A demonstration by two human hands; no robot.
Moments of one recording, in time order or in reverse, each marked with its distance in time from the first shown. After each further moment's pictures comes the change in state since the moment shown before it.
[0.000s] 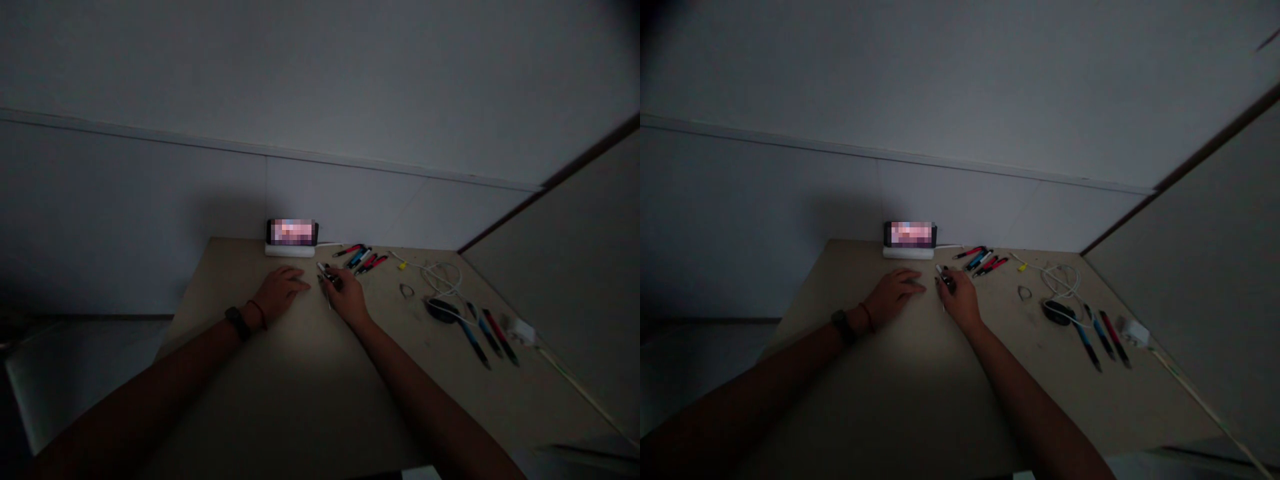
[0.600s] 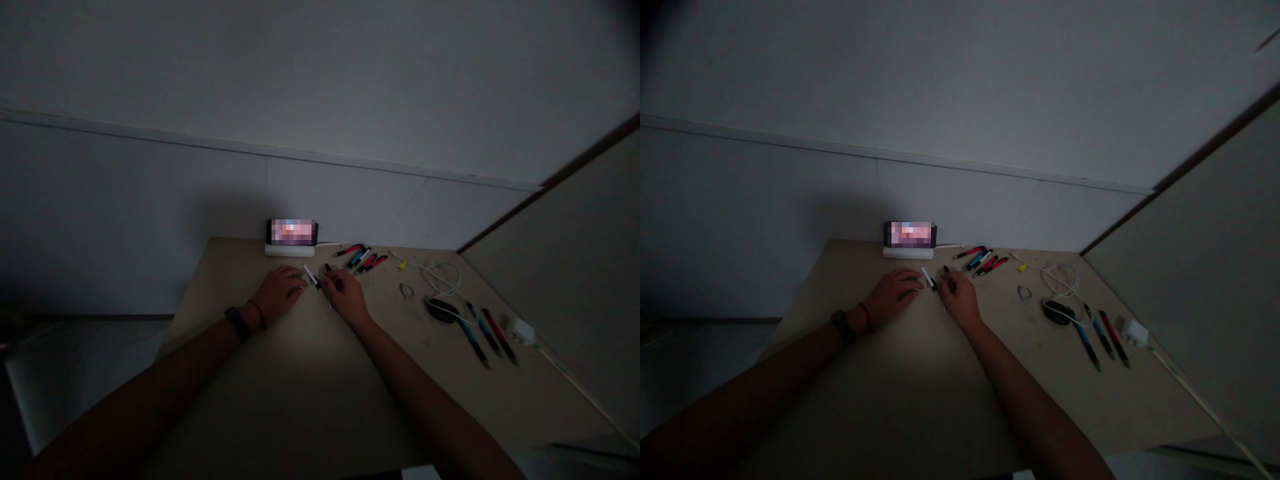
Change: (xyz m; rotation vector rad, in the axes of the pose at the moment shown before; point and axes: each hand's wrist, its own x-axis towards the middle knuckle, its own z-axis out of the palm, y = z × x) left_hand 0.000 0.001 -0.001 -0.085 0.058 0.012; right_hand 0.000 0.002 0.001 0.013 -0.003 0.022
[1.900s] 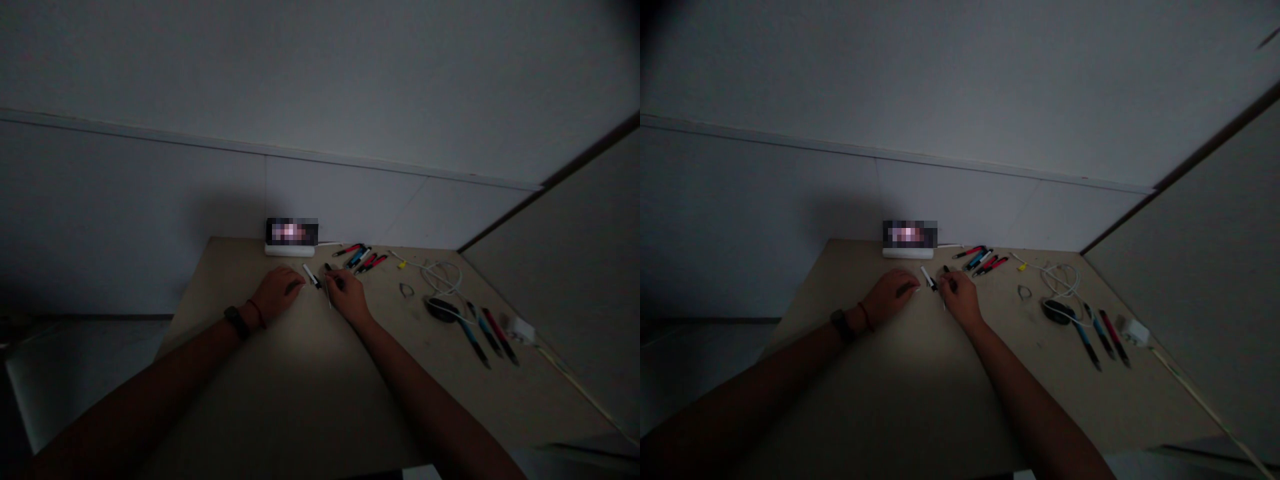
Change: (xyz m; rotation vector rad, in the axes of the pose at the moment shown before) left_hand 0.002 0.005 -0.003 -0.045 0.051 -0.038; right_hand 0.001 -0.001 -0.003 0.014 -0.017 0.031
